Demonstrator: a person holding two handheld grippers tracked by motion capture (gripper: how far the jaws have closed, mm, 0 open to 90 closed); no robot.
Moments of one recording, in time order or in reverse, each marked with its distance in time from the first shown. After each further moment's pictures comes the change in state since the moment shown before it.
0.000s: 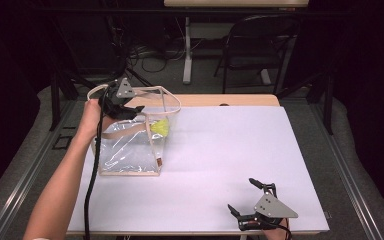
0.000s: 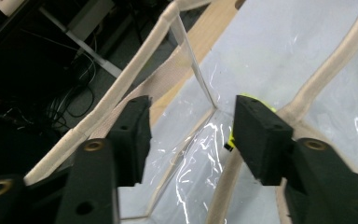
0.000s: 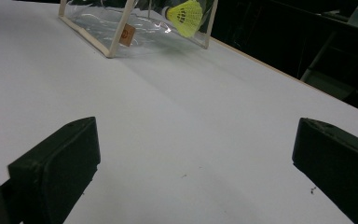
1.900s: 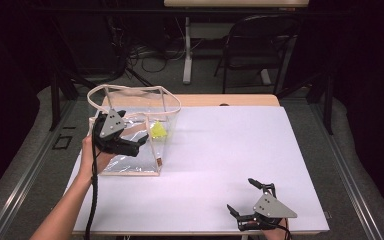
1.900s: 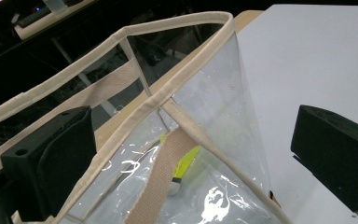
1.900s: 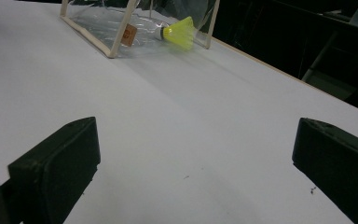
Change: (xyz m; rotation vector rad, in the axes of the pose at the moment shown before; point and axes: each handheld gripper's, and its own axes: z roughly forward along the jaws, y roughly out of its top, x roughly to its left) left arm -0.078 -0.045 -0.045 -0.246 0.014 -0.132; right arm 0.001 0.000 0.001 0.001 0.005 0.002
